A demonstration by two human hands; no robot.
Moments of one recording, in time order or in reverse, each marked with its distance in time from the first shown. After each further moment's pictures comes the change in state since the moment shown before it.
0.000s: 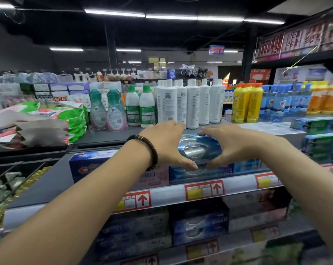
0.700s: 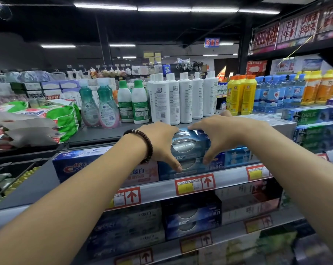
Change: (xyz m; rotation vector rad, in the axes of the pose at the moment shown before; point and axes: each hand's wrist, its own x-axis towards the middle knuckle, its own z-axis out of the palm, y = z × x) left_hand 0.028 0.004 0.013 -0.010 -0.165 0.001; right_hand 0.020 0.016 0.003 -0.112 -0.043 -0.012
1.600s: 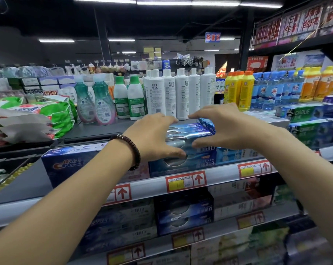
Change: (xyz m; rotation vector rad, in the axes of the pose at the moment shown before) left_hand -0.021 0.020 -0.001 -0.120 0.268 0.013; right_hand -0.049 0.000 -0.008 0.165 0.300 -0.013
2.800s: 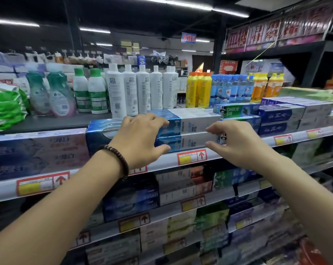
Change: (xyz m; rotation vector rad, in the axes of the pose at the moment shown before) left_hand 0.000 0.123 0.031 -0.017 0.227 0.068; right_hand -0.155 0.093 -0.005 0.092 0.180 0.290
